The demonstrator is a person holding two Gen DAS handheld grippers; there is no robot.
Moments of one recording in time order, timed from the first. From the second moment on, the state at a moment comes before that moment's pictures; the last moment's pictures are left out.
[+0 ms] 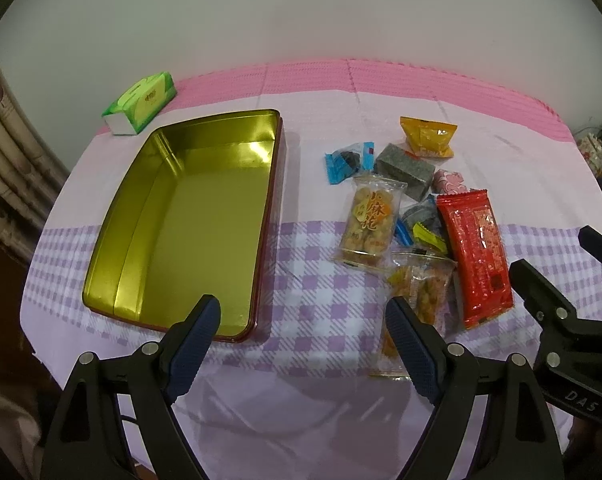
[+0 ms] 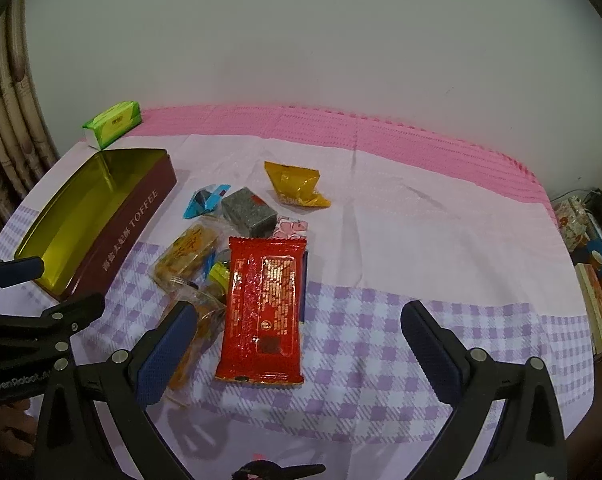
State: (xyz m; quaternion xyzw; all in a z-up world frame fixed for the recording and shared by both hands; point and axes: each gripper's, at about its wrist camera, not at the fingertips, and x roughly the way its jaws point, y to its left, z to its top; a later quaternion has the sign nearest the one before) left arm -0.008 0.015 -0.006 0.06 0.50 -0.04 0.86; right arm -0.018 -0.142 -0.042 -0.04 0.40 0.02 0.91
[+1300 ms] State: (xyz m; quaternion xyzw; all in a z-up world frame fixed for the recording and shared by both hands) left arm -0.005 0.007 -0.025 0.09 0.53 -0.04 0.84; right arm -0.012 -0.151 -0.055 0.00 0.43 0.04 0.90
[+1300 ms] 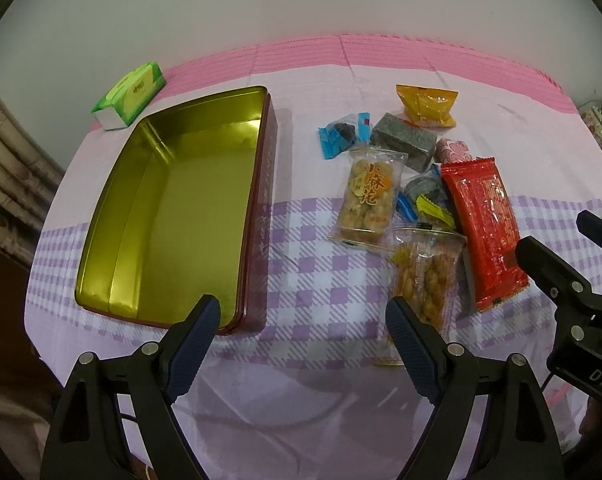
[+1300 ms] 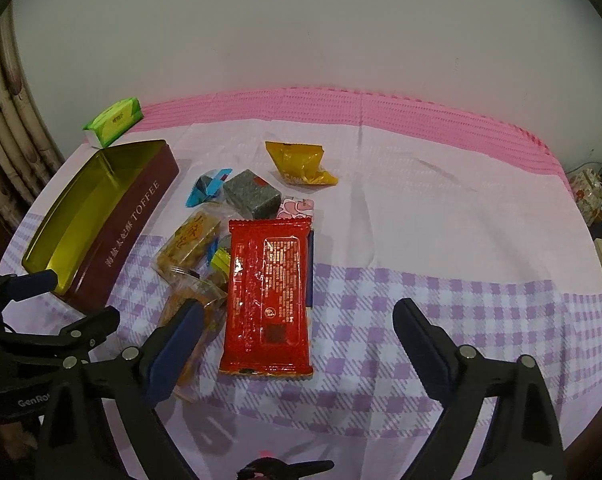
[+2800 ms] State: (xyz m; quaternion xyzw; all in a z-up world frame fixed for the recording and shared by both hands) left arm 0.008 0.003 -0.039 0.09 0.54 -0.05 0.84; right arm 0.016 -0.141 -0.078 0.02 0.48 0.06 0.87
